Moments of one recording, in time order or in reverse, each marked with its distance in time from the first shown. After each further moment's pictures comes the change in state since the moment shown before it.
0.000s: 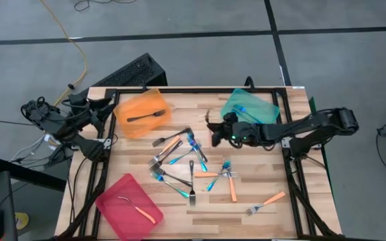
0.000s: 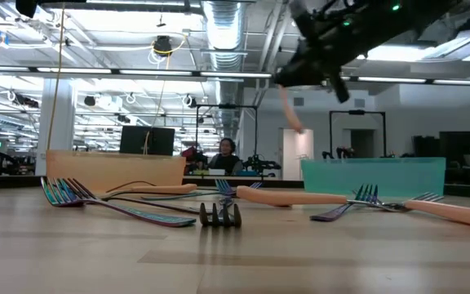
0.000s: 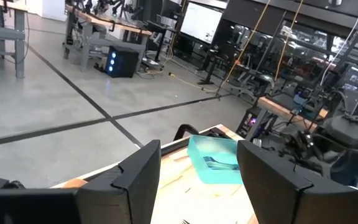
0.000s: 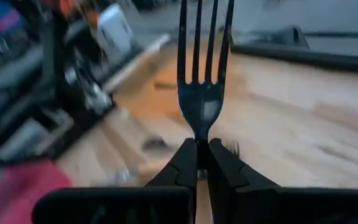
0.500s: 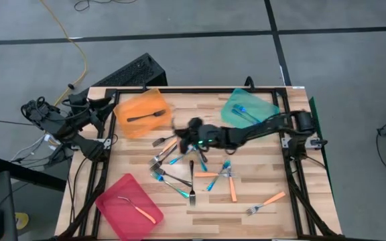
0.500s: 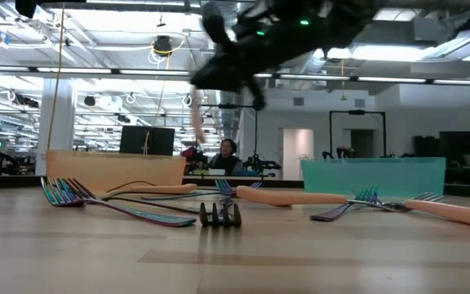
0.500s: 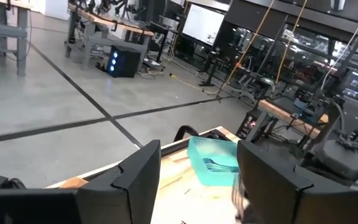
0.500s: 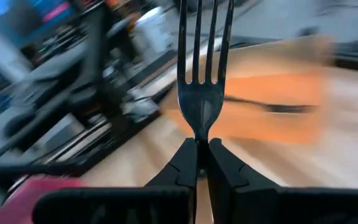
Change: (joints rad) left arm 0.000 0.000 0.000 0.001 -0.009 -0.020; right arm -0.008 0.514 0.432 0.182 -0.170 -0.143
